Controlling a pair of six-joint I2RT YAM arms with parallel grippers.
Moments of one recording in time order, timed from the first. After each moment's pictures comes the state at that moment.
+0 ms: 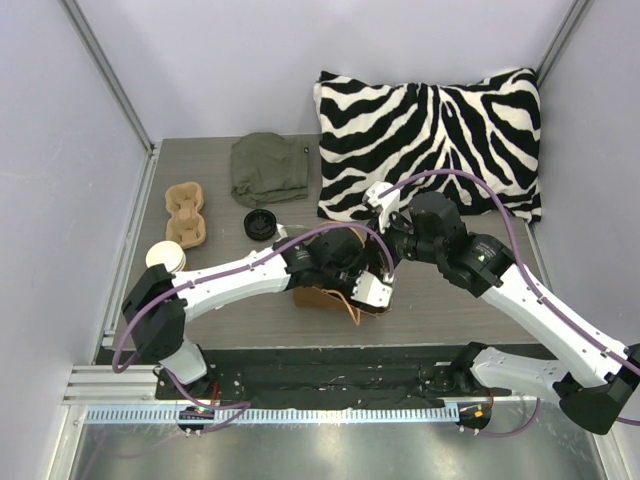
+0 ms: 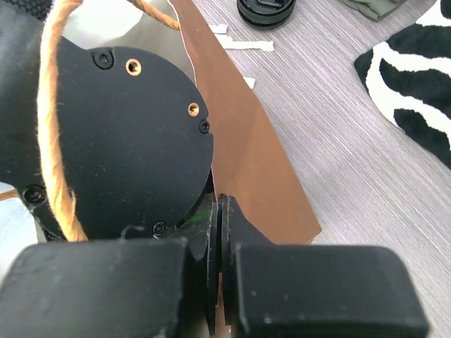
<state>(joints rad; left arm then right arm) -1.03 1.61 1.24 -0.56 0.24 0.92 0.74 1.04 1.14 -0.60 -0.24 0.01</state>
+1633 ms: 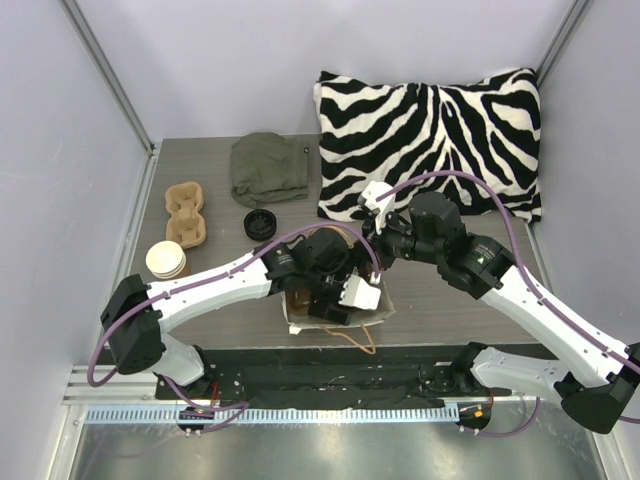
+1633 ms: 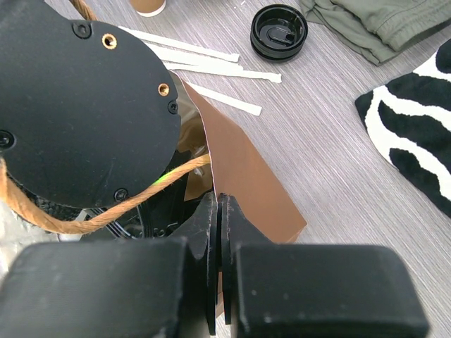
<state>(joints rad) -1.02 1.48 1.17 -0.61 0.30 0.85 0.76 1.04 1.14 -0.53 -0.26 -0.05</state>
